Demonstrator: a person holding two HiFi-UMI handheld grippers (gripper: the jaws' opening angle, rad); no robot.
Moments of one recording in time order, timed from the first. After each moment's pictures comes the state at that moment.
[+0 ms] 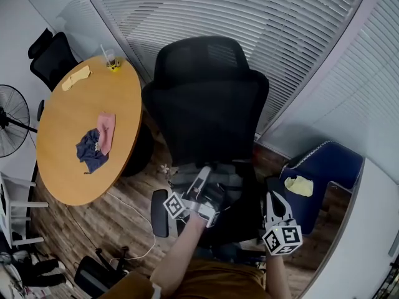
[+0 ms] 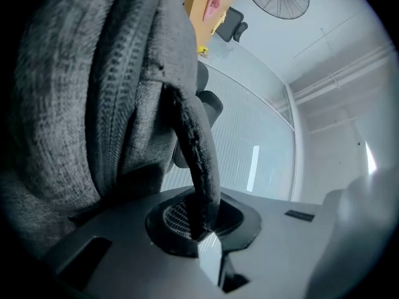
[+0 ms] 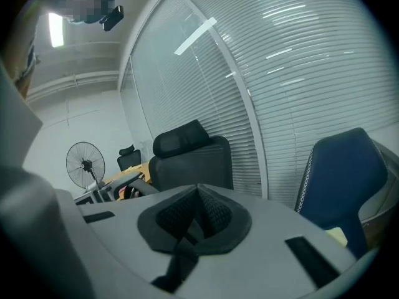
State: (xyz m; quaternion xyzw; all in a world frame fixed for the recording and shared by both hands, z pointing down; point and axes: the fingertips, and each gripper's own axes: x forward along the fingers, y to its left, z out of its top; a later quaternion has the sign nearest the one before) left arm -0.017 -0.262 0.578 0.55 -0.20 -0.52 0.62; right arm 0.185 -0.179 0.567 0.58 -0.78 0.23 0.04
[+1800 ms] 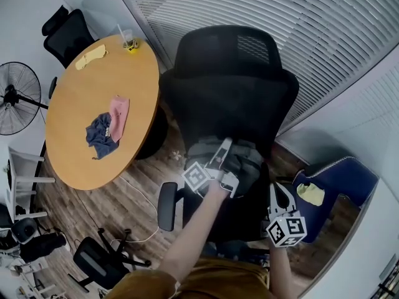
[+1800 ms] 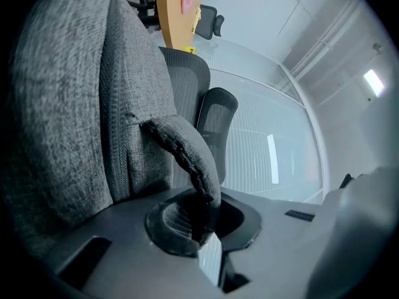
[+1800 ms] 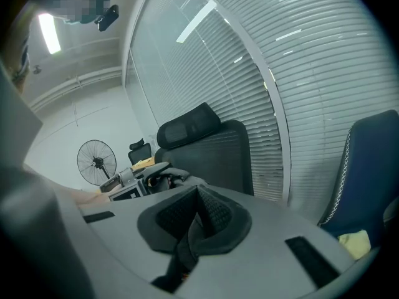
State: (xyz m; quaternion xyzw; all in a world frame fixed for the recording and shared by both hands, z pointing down) left arm -0.016 -0.369 0.615 0.58 -0.32 -0.46 0.59; right arm 0.146 -0.244 0.600 0.52 -0.81 0.27 0.06
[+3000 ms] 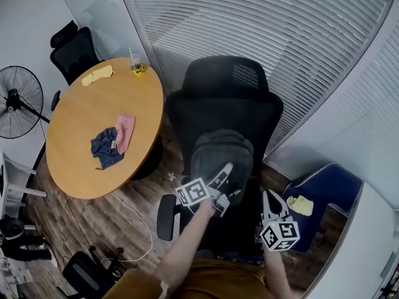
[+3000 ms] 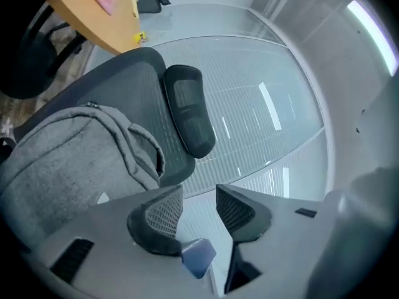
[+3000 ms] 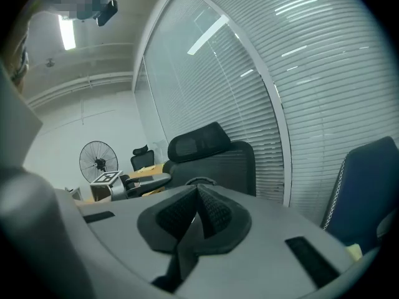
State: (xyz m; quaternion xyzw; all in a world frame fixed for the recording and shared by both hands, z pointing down) left arm -0.006 -0.308 0.586 0.72 -0.35 -0.26 0.54; right arm 0.129 -0.221 0.538 0.53 -0.82 0.21 0.04
